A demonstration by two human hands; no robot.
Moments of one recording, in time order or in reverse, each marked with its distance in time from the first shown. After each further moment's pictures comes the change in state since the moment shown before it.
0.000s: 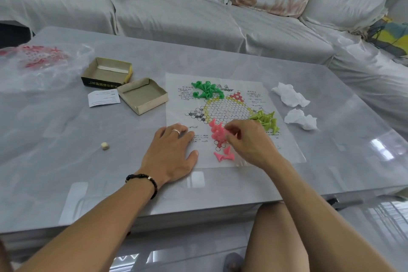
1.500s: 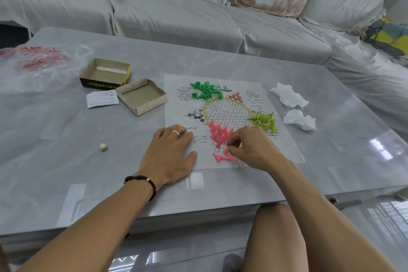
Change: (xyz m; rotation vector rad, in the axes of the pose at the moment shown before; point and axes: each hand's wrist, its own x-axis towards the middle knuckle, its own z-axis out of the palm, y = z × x) left_hand 0.000 0.001 -0.001 -0.011 -0.006 -0.001; right_hand -0.005 0.009 -0.005 -0.121 -0.171 0.020
